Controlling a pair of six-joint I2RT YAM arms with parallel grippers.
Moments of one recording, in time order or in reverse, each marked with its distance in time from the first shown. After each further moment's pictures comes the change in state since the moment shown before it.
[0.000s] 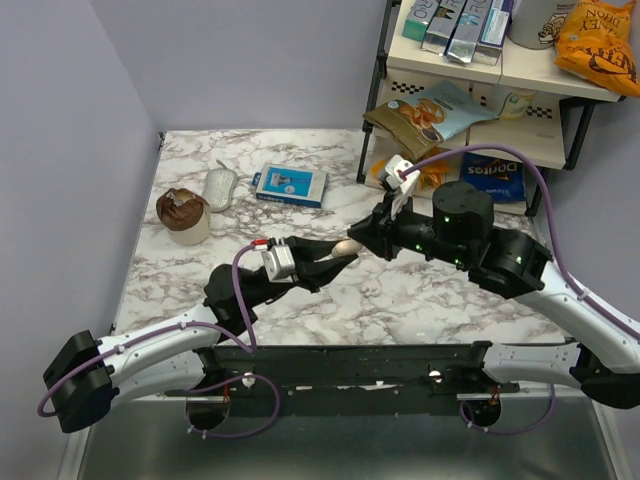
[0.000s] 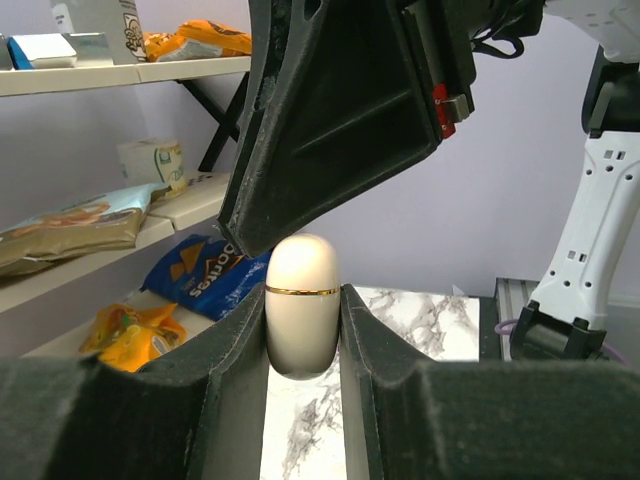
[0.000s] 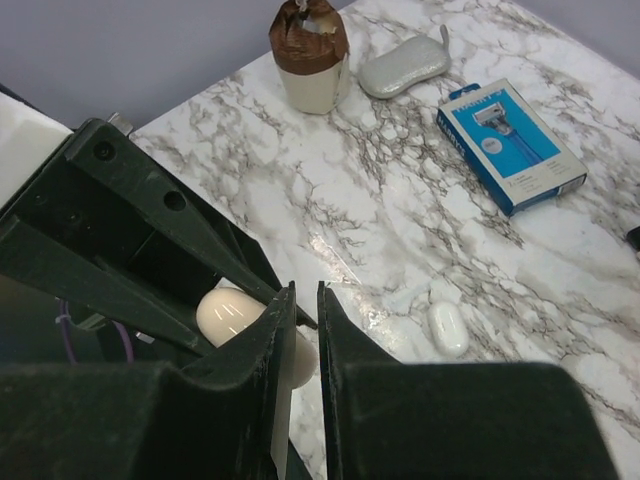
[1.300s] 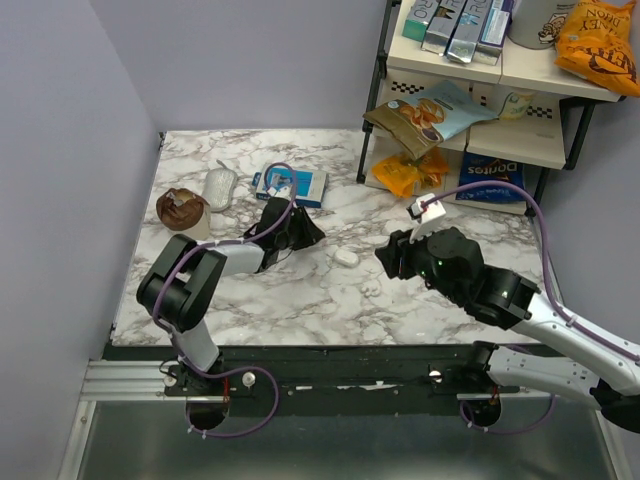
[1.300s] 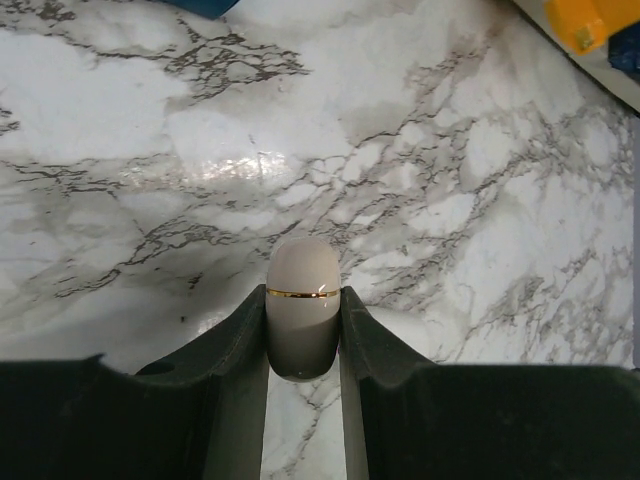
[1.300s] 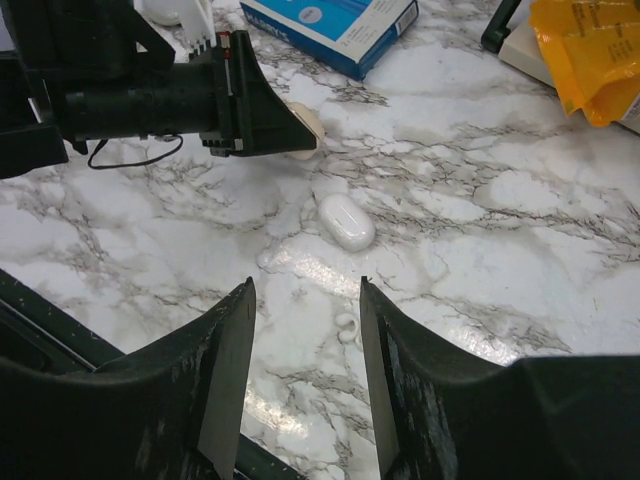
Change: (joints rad) left arm 0.455 0.760 0.291 -0.558 -0.130 -0.705; right arm -0.024 -0.233 -0.487 0.124 0.411 0.222
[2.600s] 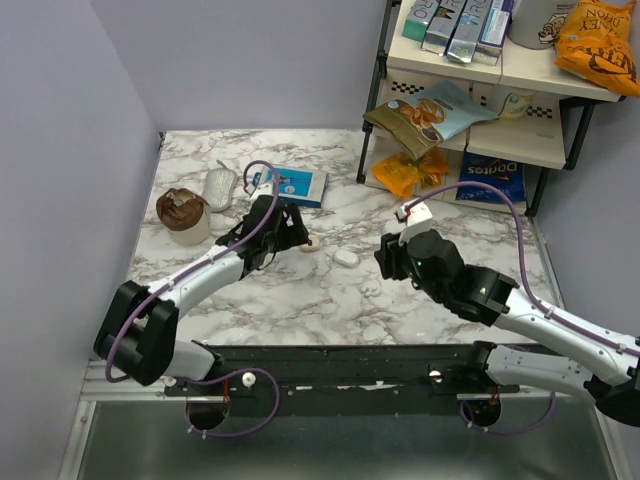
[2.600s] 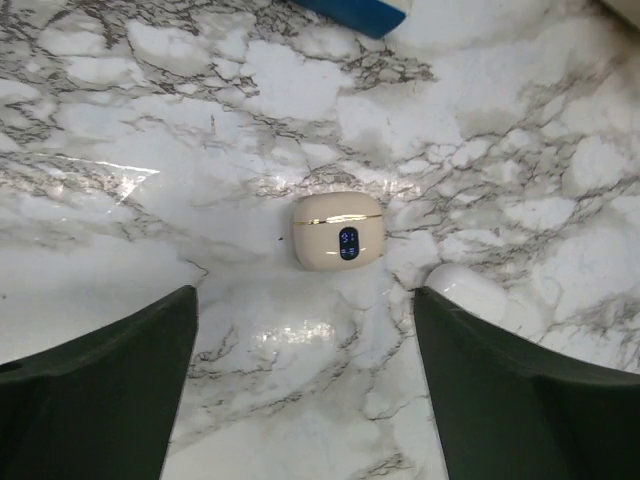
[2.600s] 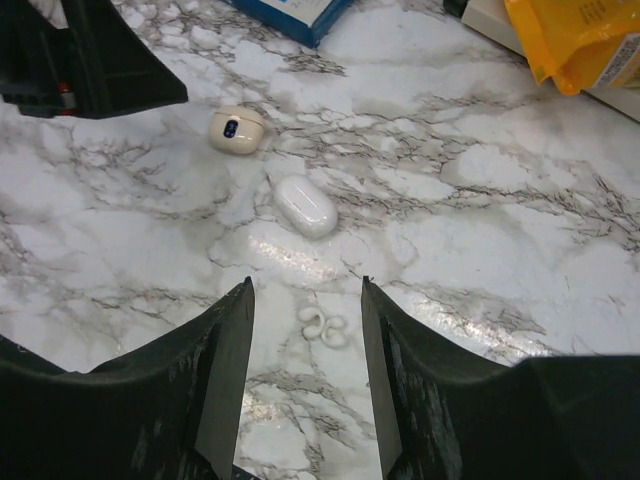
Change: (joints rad) left arm 0.001 -0.301 0.032 -0.501 -0.270 0.099; right arm 0.000 0.072 -0.053 0.037 0.076 -0.005
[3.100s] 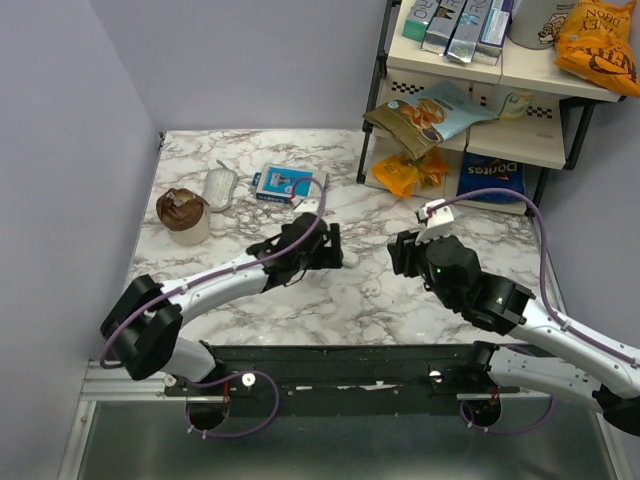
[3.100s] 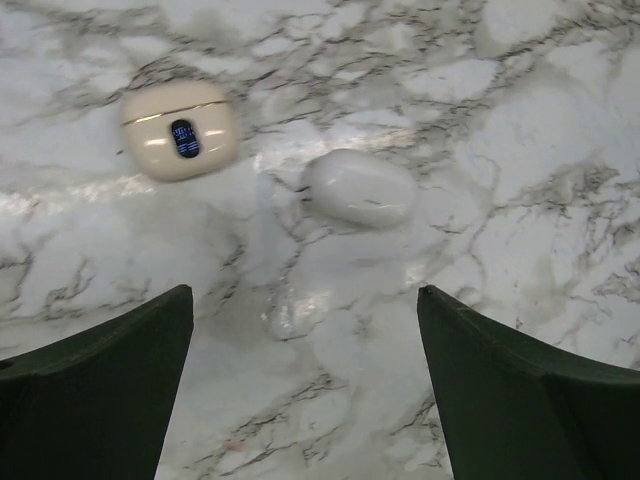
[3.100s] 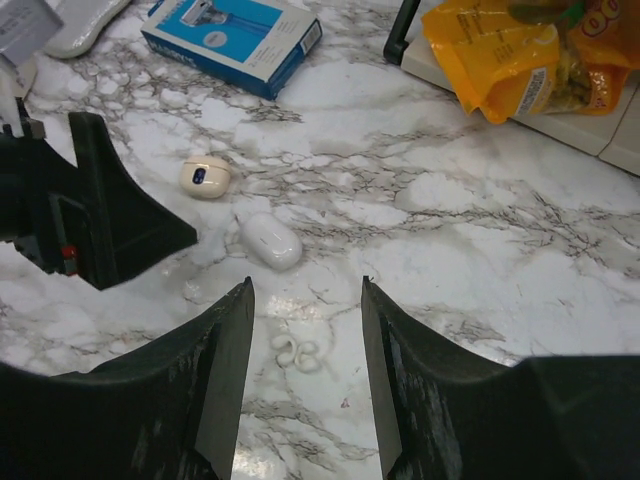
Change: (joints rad) left arm -0.285 -0.029 0.008 -0.050 -0.119 -0.023; right arm -0.001 -0.100 -0.046 0.040 0.113 -0.019
